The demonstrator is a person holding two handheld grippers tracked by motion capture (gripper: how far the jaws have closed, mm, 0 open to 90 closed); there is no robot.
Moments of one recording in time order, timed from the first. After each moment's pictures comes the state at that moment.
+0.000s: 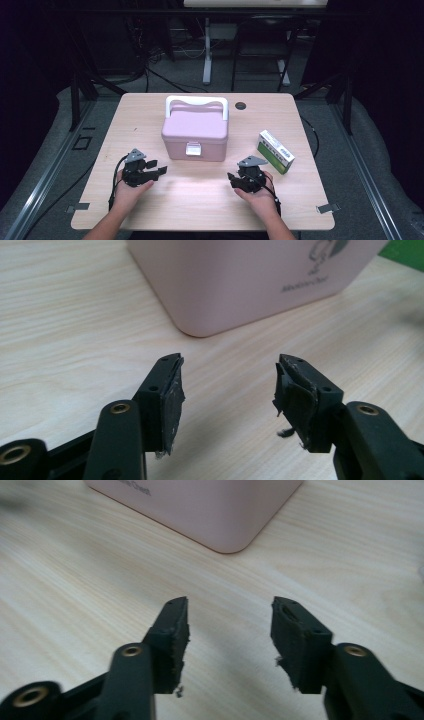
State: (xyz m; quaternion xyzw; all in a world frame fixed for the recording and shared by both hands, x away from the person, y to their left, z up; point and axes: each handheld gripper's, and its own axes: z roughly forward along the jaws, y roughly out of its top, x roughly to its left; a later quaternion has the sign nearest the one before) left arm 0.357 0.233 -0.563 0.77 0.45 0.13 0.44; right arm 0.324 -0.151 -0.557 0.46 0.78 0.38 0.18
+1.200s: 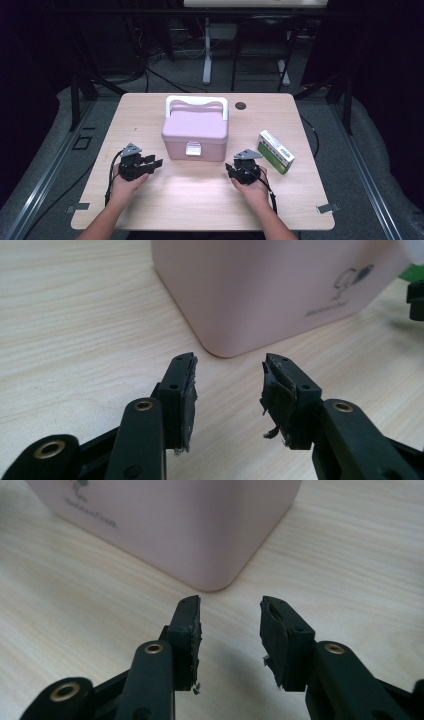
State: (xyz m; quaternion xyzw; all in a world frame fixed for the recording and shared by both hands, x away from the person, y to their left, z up) left arm 0.376 0.240 -0.558 0.76 0.46 0.13 0.43; right arm 0.356 -0.139 -0.568 0.47 0.76 0.39 0.21
